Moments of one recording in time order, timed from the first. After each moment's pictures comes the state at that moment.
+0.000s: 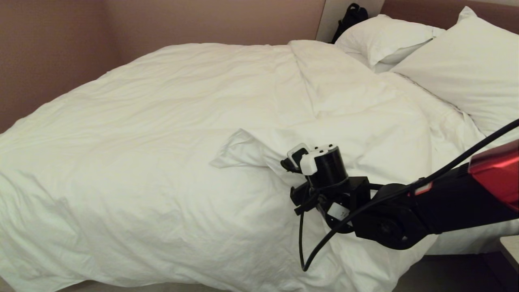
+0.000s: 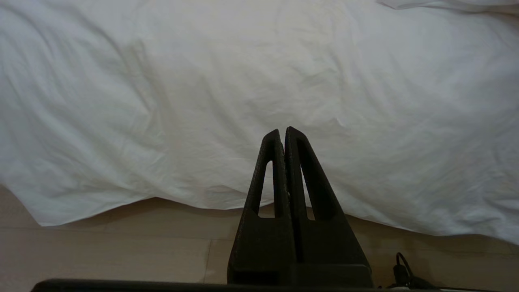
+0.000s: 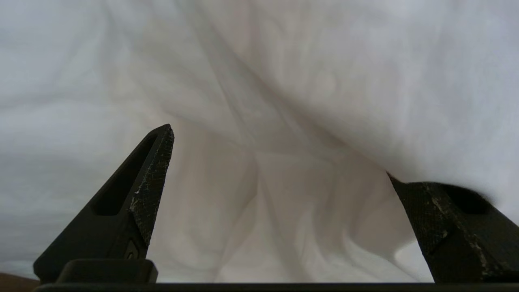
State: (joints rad) left arm 0.01 0.00 0.00 0.00 0.01 -0.03; right arm 0.74 1.99 -1.12 -0.39 -0.70 -0.25
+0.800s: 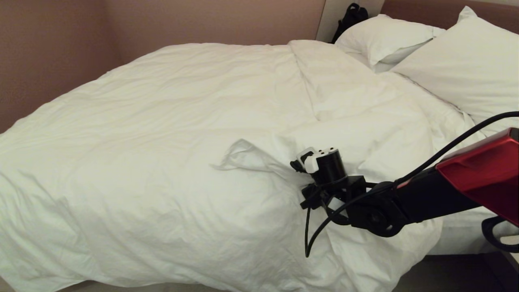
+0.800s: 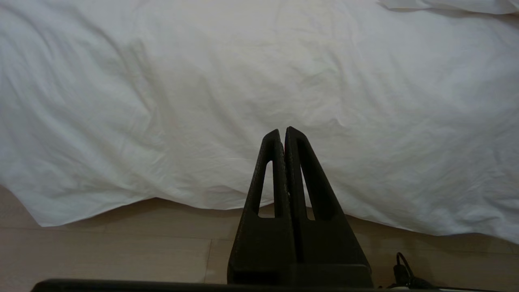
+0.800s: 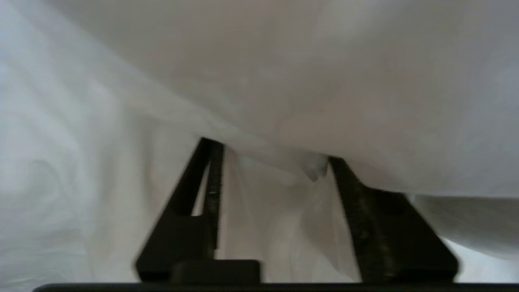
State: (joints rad) left arm 0.01 0.00 0.00 0.00 0.01 -0.03; right arm 0.65 2.07 -1.15 -0.39 -0.68 -0.24
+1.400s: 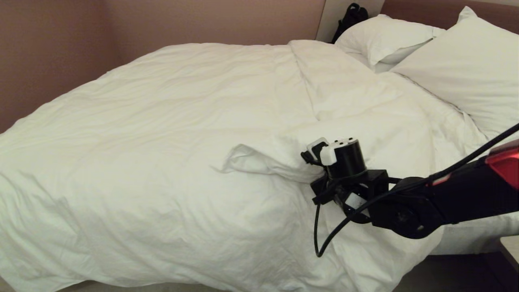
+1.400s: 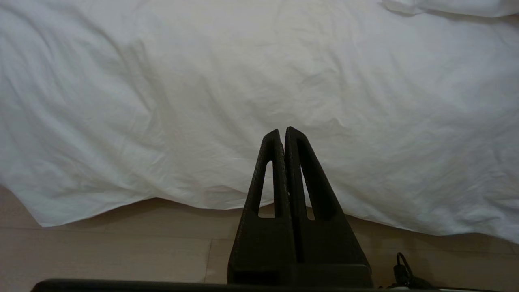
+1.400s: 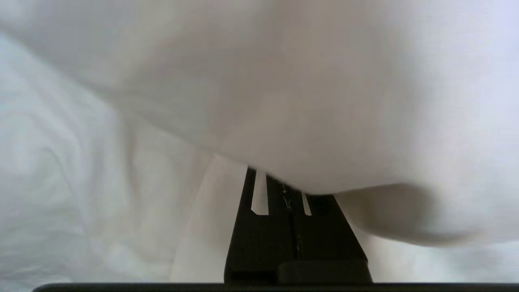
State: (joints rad) left arm 0.01 0.00 0.00 0.00 0.01 -0.03; right arm 0.65 1.94 -1.07 -0.39 -0.68 -0.24
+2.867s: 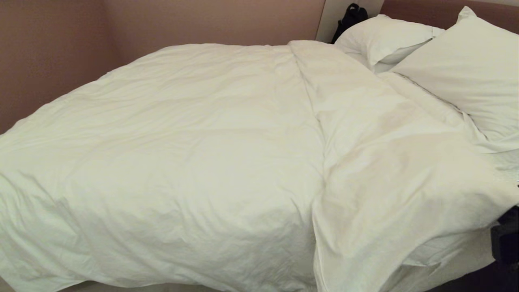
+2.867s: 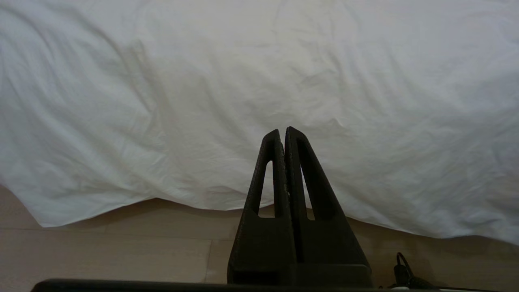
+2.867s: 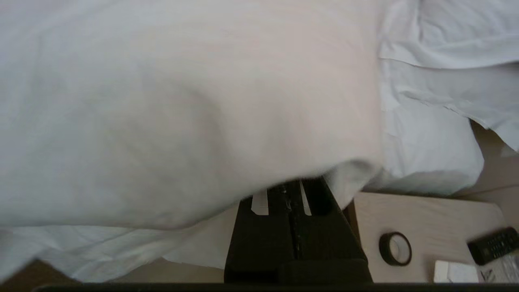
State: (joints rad) left arm 0.01 0.00 0.00 0.00 0.01 -0.03; right arm 0.51 0.95 -0.41 -0.31 -0.69 -0.24
